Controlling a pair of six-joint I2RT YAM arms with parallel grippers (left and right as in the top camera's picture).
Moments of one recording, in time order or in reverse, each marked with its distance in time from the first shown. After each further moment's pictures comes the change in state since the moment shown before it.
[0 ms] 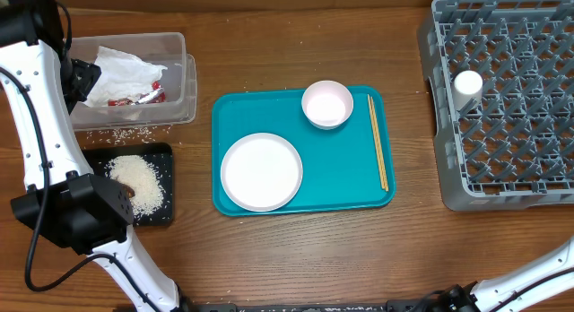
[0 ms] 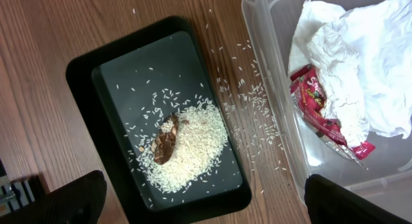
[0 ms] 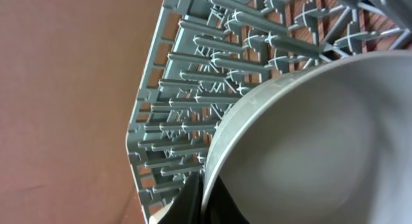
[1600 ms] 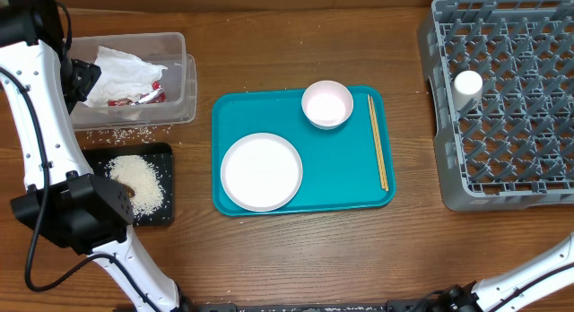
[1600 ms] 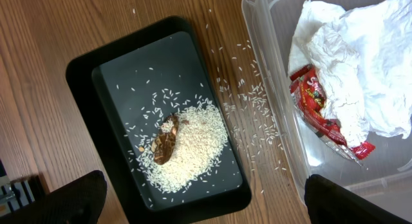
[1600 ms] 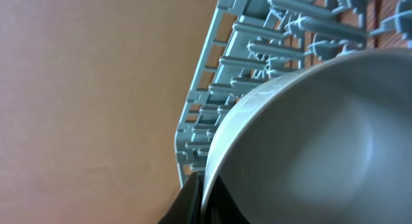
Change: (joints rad) left arm 0.000 0.000 0.000 0.000 0.000 0.000; right arm 0.007 0.080 -0.001 0.239 -0.242 0.172
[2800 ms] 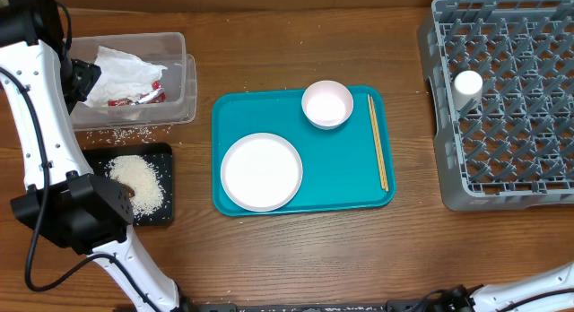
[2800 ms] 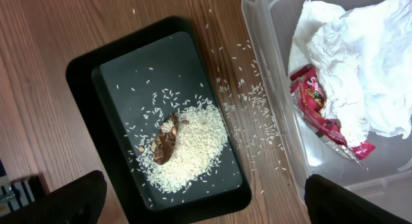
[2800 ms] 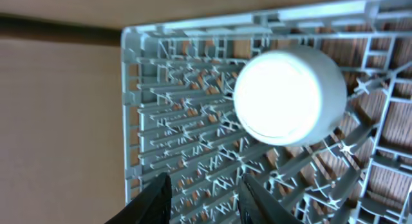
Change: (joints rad) left arm 0.000 0.000 0.000 0.000 0.000 0.000; right arm -0.134 -0.268 0.000 -0.314 0.547 0.172
